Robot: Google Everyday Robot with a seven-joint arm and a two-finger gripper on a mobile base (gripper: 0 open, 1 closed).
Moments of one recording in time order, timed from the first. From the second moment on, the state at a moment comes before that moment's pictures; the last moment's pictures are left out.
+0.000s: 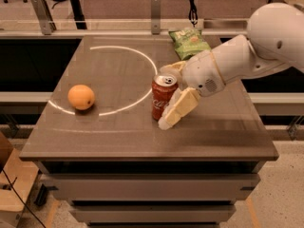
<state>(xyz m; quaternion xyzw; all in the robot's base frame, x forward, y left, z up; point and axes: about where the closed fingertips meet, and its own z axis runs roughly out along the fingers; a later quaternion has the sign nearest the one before) 0.513 -0.026 0.896 -0.62 0.64 0.29 0.35</state>
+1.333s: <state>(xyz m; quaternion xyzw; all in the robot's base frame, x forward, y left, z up) 0.545 -0.030 0.916 -0.62 0.64 0.27 0.37</state>
